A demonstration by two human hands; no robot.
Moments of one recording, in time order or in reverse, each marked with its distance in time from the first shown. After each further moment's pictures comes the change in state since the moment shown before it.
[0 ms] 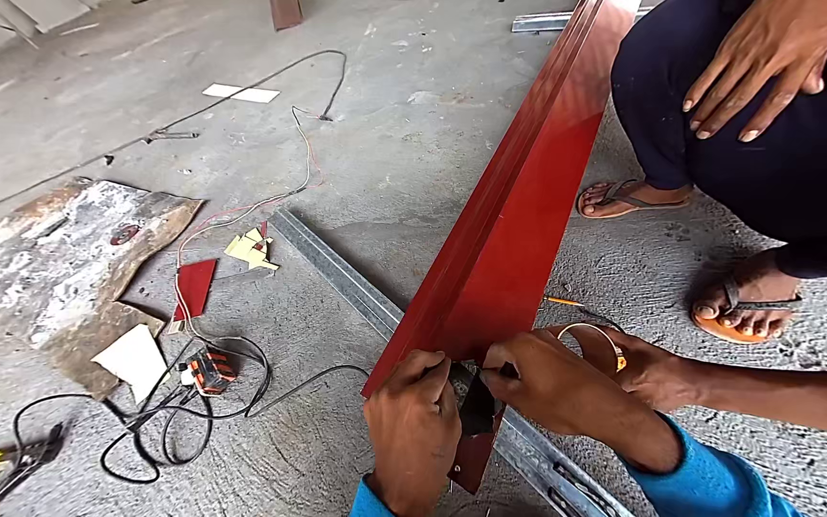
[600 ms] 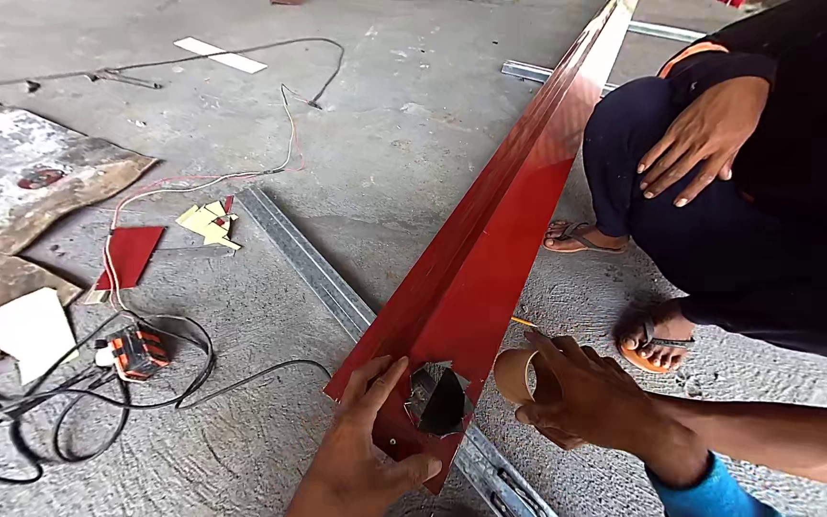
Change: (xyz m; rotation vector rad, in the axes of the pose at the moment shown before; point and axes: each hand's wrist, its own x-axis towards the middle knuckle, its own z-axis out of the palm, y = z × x) left_hand -0.035 -0.044 -0.023 -0.576 -0.422 -0.210; right_hand -0.032 0.083 -0.015 -0.349 0.085 0.325
